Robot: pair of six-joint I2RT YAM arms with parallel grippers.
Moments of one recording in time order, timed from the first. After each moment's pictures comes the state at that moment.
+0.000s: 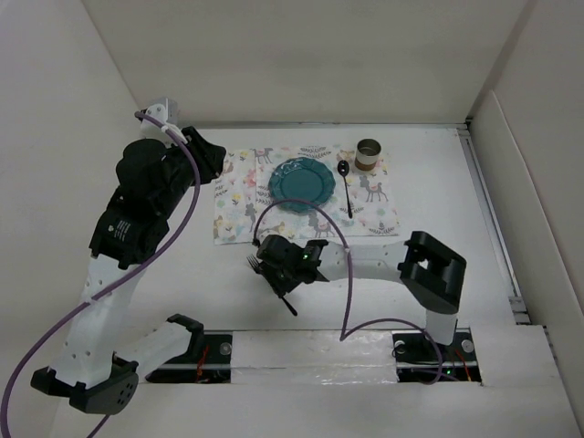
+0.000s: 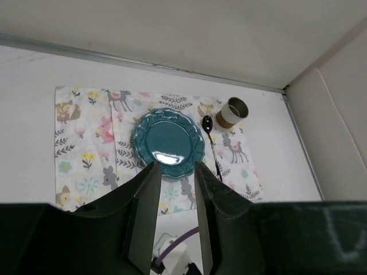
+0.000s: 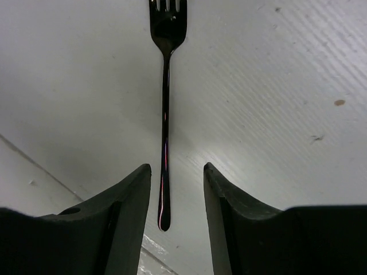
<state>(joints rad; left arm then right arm) -0.39 0.99 1.46 -0.63 -0.11 -0.46 1.16 1.82 1.24 -0.43 0.10 0.44</state>
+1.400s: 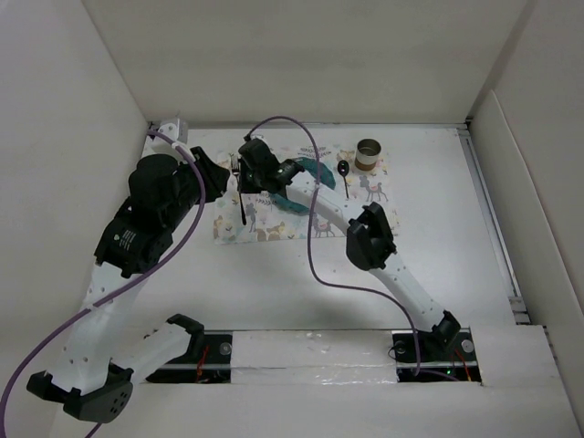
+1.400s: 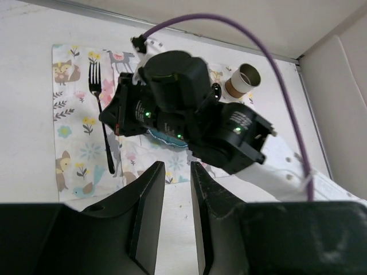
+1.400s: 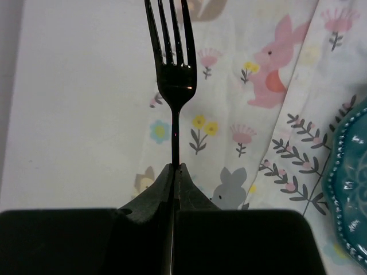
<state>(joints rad) -0.43 0.93 1.35 -0.70 -0.13 -0.50 0.84 2.56 2.51 -0.57 0.09 0.63</state>
